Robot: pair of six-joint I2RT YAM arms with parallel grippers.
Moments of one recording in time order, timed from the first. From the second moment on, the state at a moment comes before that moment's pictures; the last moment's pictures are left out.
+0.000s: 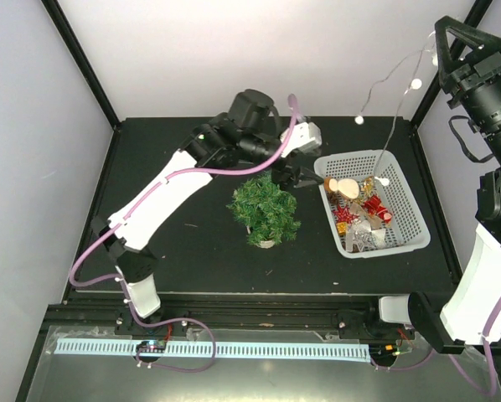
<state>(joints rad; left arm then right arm) -0.80 1.75 2.10 -0.84 0.66 0.32 -0.02 1.33 2.41 -0.68 -0.48 1.15</state>
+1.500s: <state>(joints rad) -1.02 1.88 2.17 -0.73 0.61 0.31 -0.02 1.22 2.15 -0.46 -0.56 1.34</state>
